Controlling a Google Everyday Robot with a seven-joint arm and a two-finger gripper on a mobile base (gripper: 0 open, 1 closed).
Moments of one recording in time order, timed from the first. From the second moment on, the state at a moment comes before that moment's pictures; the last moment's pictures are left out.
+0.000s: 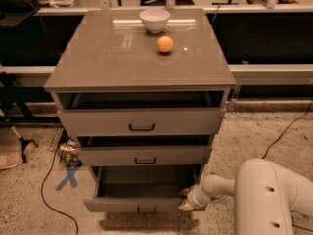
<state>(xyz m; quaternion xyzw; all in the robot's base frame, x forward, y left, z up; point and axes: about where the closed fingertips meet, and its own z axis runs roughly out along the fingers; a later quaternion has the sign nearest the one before) 0.532 -0.144 0.157 -0.62 0.74 0.14 0.21</state>
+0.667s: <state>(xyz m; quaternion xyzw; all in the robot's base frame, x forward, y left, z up) 0.533 -0.143 0.157 -0.62 0.74 0.14 0.21</state>
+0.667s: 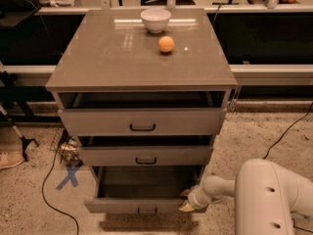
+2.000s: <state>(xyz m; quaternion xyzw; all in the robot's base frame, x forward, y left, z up) 0.520 -0.144 0.156 -0.61 0.75 0.15 0.22</state>
